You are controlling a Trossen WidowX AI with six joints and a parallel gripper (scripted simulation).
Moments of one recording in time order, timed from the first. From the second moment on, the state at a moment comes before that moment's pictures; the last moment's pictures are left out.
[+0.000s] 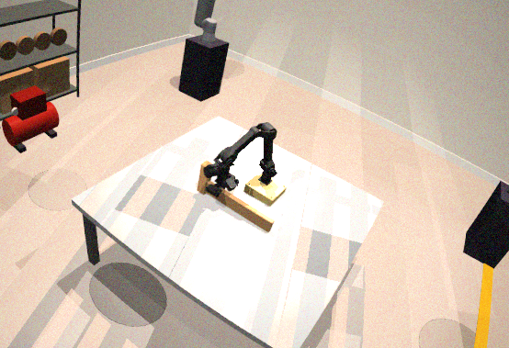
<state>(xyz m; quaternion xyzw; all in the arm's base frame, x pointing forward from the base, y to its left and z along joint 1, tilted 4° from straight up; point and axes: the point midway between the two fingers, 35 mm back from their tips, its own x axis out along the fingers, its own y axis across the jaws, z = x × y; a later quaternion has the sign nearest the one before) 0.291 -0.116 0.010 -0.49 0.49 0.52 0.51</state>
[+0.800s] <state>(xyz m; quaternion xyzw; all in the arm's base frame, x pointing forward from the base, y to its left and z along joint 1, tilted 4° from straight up) 0.290 -0.115 0.008 -0.49 0.49 0.52 0.51</state>
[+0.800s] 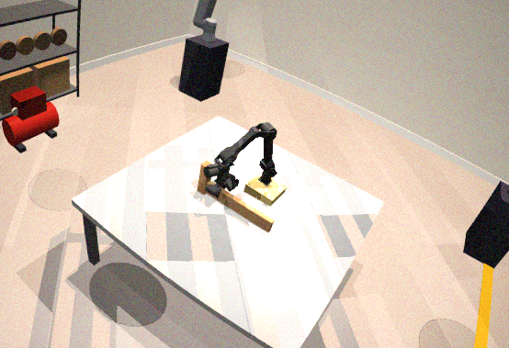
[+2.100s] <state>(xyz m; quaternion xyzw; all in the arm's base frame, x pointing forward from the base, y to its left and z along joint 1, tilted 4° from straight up) 0.292 -0.089 0.051 -0.49 0.49 0.51 0.51</state>
